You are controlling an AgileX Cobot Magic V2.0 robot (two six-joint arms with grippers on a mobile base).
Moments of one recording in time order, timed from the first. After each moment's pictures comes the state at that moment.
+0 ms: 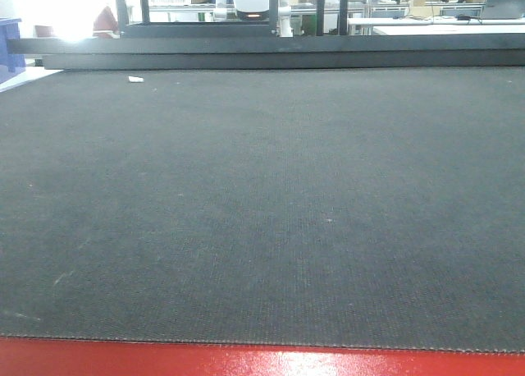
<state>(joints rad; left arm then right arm) -0.02 -0.01 0.03 0.00 0.01 -0.04 0.18 -0.02 -0.56 -0.13 0.74 0.21</state>
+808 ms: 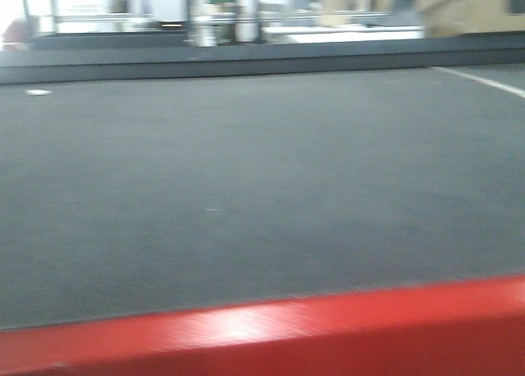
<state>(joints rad) -0.04 -0.01 0.03 0.00 0.01 -0.04 0.18 -0.02 -0.56 -0.13 0.74 0.21</state>
